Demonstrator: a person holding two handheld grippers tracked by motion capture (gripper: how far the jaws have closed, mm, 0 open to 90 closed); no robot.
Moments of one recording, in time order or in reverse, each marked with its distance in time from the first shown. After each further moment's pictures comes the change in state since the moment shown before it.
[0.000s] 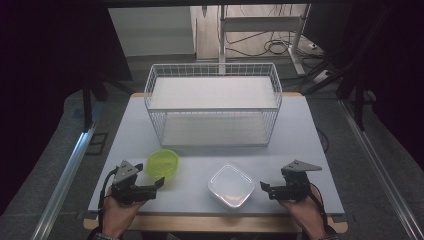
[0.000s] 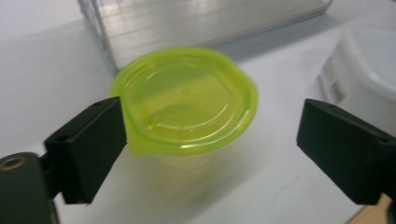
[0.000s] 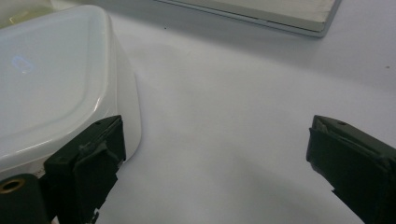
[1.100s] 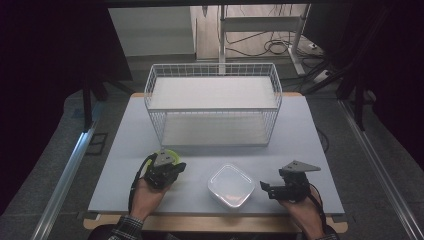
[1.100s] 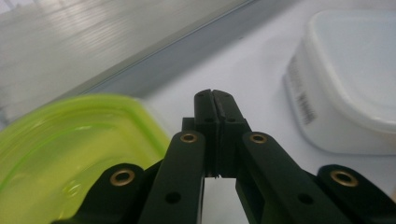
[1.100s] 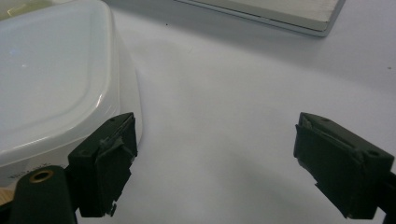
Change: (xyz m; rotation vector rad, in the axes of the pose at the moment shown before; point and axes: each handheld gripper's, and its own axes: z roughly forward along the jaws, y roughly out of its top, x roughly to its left) left arm -0.030 0.035 0.072 0.157 -0.104 0.111; right arm 0.003 0.000 0.000 0.011 -0.006 -0.022
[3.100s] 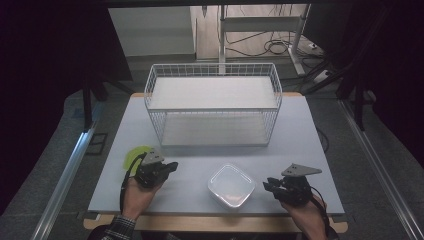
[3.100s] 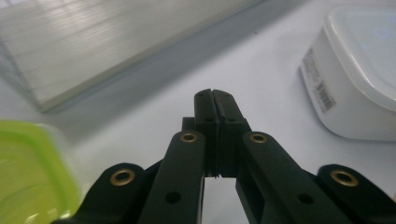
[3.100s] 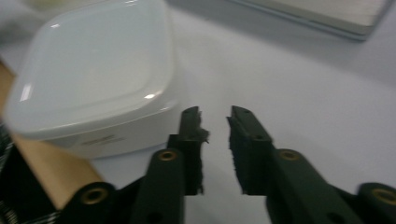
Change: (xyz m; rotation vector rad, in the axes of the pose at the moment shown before) left arm 0.017 -0.011 -0.008 -0.018 -0.039 -0.001; right arm 0.015 0.003 -0.017 0.032 0.101 -0.058
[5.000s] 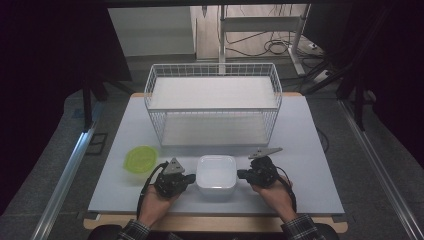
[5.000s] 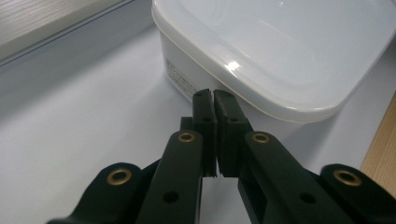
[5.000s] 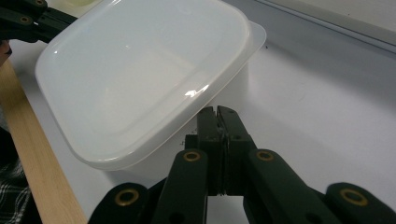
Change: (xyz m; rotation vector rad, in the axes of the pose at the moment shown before) left arm -0.036 -0.006 0.033 0.055 -0.106 0.039; right arm 0.016 0.052 0.076 0.092 0.131 -0.005
